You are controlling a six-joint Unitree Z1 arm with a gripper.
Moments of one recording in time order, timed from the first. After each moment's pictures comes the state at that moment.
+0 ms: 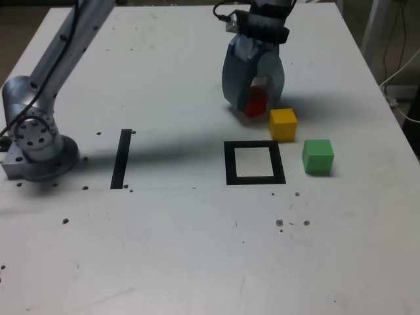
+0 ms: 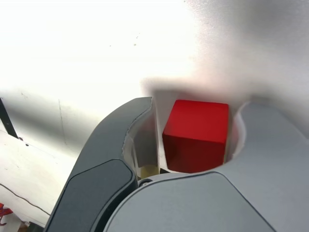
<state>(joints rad) 0.41 2.34 -1.94 1.50 -0.10 0.02</state>
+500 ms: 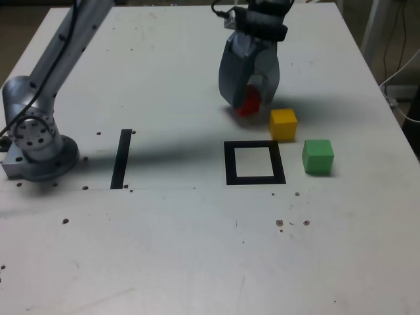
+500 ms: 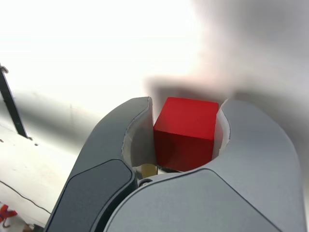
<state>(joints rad) 0.39 2.31 -1.93 1.52 -0.07 0.02</state>
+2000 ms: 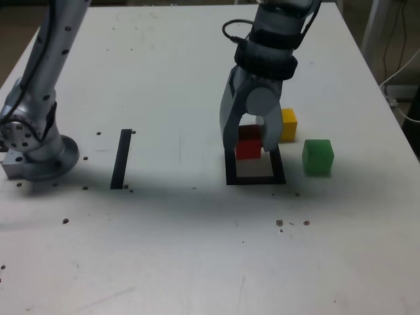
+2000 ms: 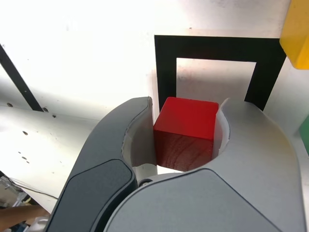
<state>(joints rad) 0.05 2.15 -1.69 1.39 -0.14 0.04</state>
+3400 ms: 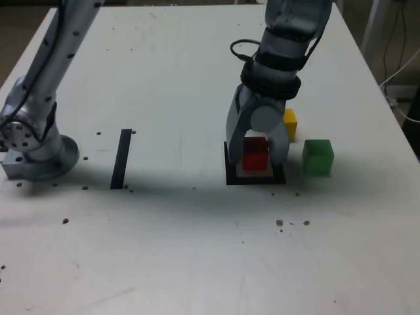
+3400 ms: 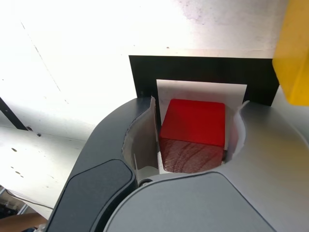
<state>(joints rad) 0.05 2.21 -1.66 1.31 -0.13 0.07</state>
